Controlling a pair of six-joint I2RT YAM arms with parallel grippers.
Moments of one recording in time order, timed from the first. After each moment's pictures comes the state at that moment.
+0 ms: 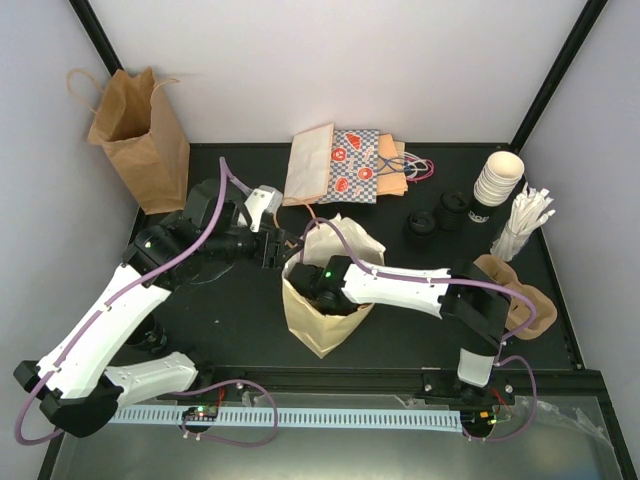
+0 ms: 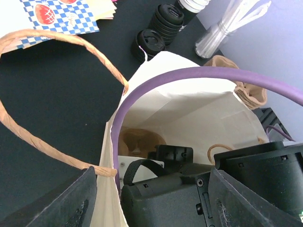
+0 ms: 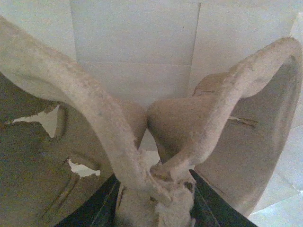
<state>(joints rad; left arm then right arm) -0.65 1.06 1.35 -0.95 0.29 -0.38 1.15 1.82 1.31 -1.07 0.19 0.22</state>
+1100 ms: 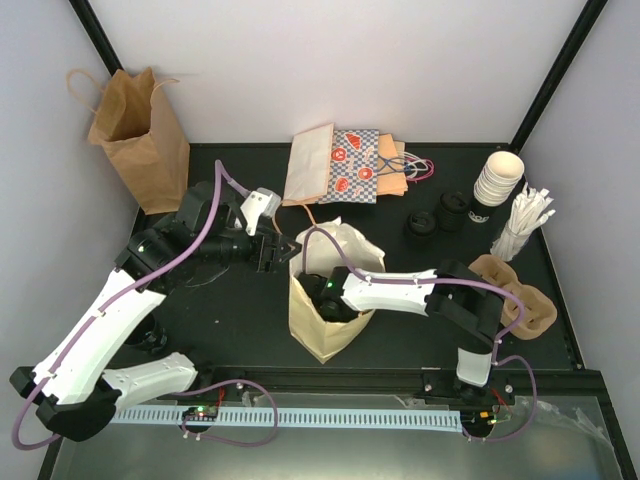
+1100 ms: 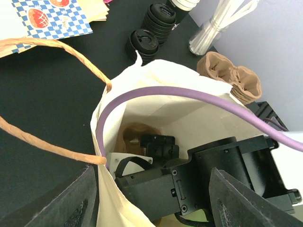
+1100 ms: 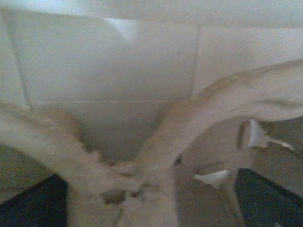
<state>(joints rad) -0.65 1.03 1.35 -0.96 0.32 -0.33 1.15 1.84 1.18 -0.93 0.20 0.26</state>
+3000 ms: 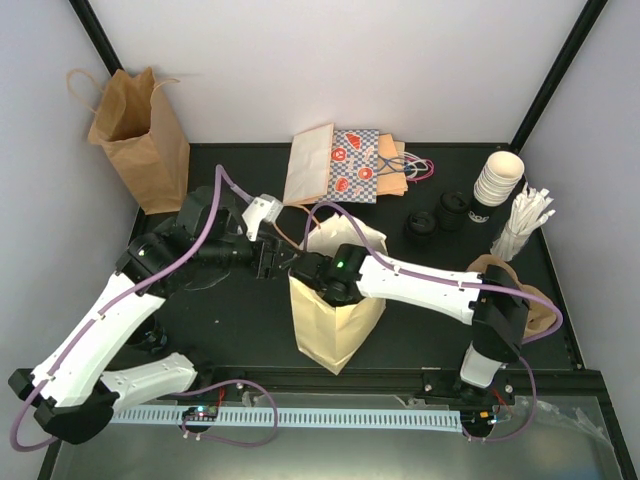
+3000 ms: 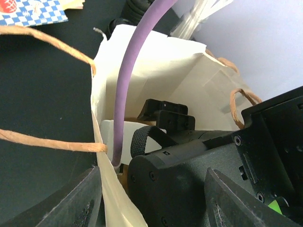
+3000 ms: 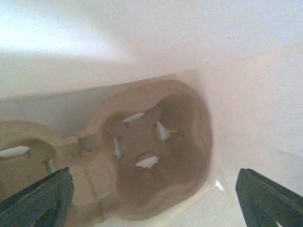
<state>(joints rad) -0.66 1.02 1.31 -0.96 0.40 -0.35 1.16 1.71 1.39 -1.20 0.30 0.27</state>
